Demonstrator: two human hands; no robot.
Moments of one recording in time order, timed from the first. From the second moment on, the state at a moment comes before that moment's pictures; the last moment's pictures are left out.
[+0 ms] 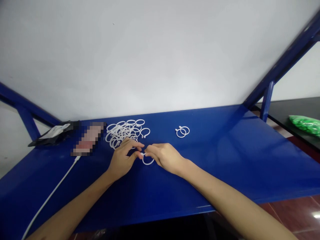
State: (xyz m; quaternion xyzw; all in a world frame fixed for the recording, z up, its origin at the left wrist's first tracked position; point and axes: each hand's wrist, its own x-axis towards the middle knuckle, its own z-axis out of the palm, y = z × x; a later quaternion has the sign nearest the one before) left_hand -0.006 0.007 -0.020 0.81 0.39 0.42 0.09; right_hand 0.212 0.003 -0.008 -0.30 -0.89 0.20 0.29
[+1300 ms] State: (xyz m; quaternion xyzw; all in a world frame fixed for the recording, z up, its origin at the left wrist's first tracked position) left_hand 0.002 0.006 -0.013 0.83 0.37 0.41 -0.01; right_hand 0.210 0.013 -0.008 -0.38 -0.82 0.22 0.37
